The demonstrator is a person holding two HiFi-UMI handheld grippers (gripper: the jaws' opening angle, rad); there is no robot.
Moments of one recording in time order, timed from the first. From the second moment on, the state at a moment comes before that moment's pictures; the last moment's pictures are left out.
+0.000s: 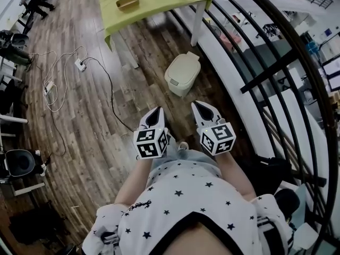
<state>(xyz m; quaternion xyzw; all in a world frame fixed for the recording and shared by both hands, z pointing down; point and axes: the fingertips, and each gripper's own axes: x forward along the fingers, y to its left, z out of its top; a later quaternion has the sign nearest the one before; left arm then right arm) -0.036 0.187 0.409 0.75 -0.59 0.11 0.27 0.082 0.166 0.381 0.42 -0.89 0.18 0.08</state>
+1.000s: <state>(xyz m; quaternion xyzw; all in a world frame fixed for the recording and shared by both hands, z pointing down) -0.089 0.015 0.427 0.80 -0.50 0.16 0.28 0.029 0.011 0.377 0.50 -0.84 0.19 0.08</state>
